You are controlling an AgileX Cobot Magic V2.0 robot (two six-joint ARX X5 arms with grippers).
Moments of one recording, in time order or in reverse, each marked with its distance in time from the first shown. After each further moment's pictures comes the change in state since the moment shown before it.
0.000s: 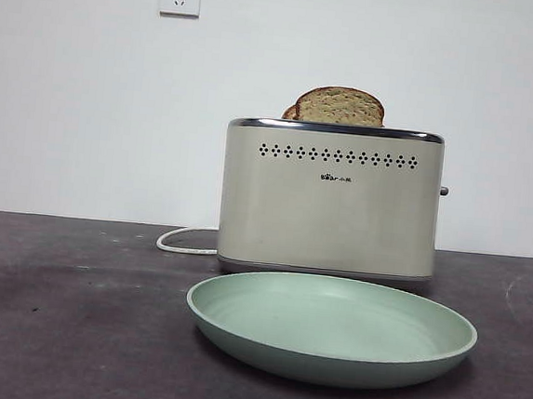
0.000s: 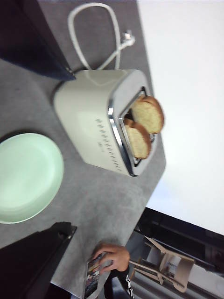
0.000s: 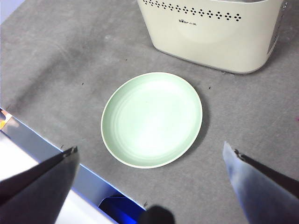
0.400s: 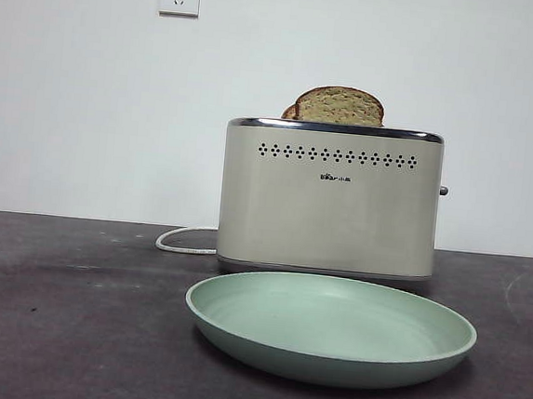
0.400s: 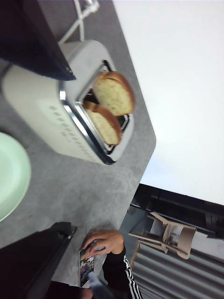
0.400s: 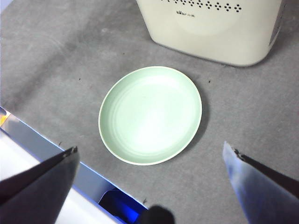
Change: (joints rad) left arm -0.167 0.350 0.162 0.236 -0.029 0.002; right arm 0.000 0.042 0.000 0.000 0.000 0.000
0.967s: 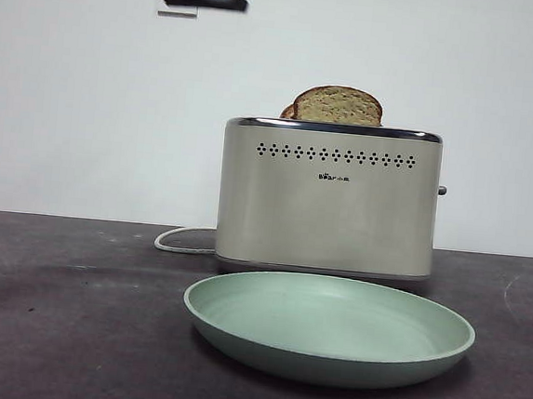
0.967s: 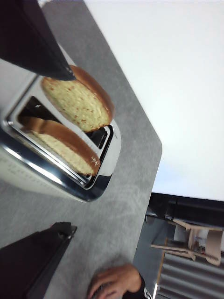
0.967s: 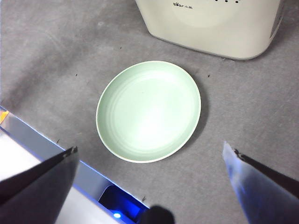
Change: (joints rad) left arm -0.201 0.534 0.236 0.278 -0.183 0.129; right arm 0.000 0.029 0.000 0.000 0.000 0.000
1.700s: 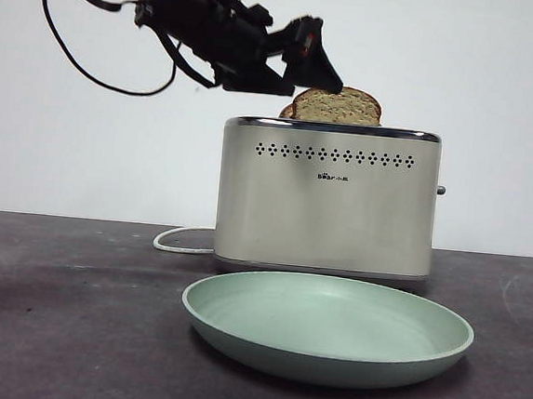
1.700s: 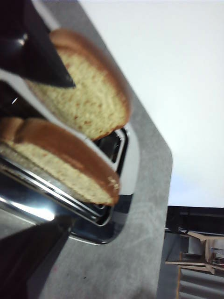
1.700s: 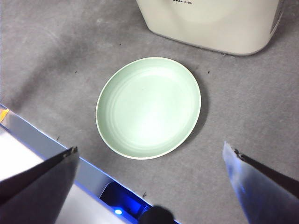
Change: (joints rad) left arm -0.077 0.287 0.021 0.276 -0.105 0.076; right arm 0.000 0.000 0.000 -0.014 0.000 0.000
